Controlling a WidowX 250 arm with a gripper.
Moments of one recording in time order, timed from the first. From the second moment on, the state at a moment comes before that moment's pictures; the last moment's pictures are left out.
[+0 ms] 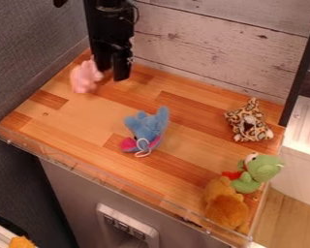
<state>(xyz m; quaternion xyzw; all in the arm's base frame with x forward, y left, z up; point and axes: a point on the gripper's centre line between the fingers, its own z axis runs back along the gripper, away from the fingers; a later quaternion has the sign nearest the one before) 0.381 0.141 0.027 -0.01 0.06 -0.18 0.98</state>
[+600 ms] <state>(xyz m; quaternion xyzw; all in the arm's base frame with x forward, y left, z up) 0.390 0.143 0.013 0.00 0.06 -0.28 0.96</state>
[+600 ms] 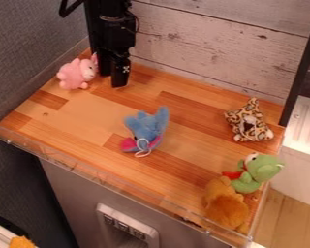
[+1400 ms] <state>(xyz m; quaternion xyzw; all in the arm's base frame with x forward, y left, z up) 0.394 0.133 0.012 0.00 0.05 -0.25 0.97</state>
